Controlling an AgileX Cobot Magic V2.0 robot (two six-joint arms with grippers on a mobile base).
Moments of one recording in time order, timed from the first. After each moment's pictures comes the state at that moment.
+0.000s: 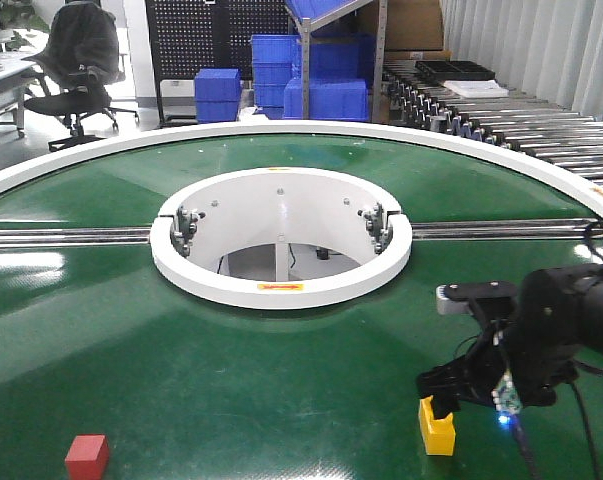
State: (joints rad) left arm -0.05 0.76 -0.80 -0.08 0.11 0.13; right arm 0.18 1.81 -1.36 0.01 0.78 0.03
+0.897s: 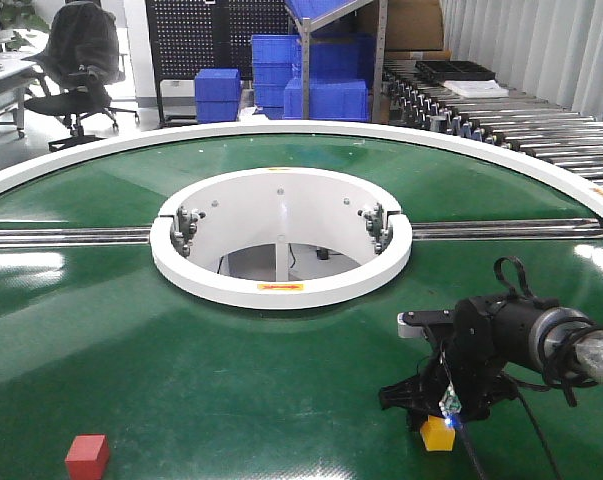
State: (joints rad) left arm -0.05 0.79 -0.80 -0.11 0.18 0.08; right arm 0.19 2.11 -1.55 0.01 0.76 0.08
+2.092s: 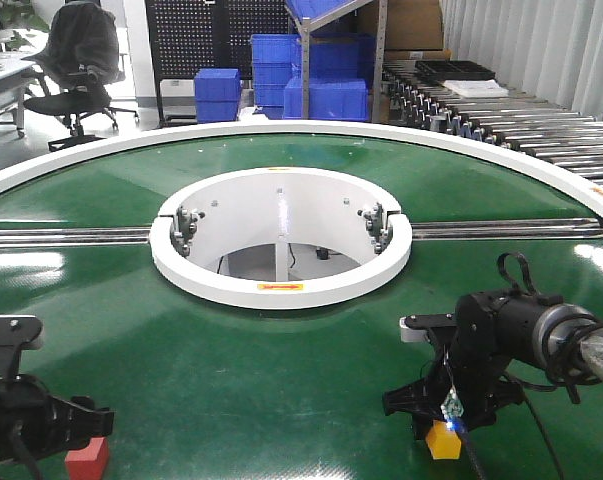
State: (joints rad) left arm -0.16 1.46 -0.83 -0.18 0.21 0.06; right arm 0.19 2.10 -1.55 0.01 0.82 0.08
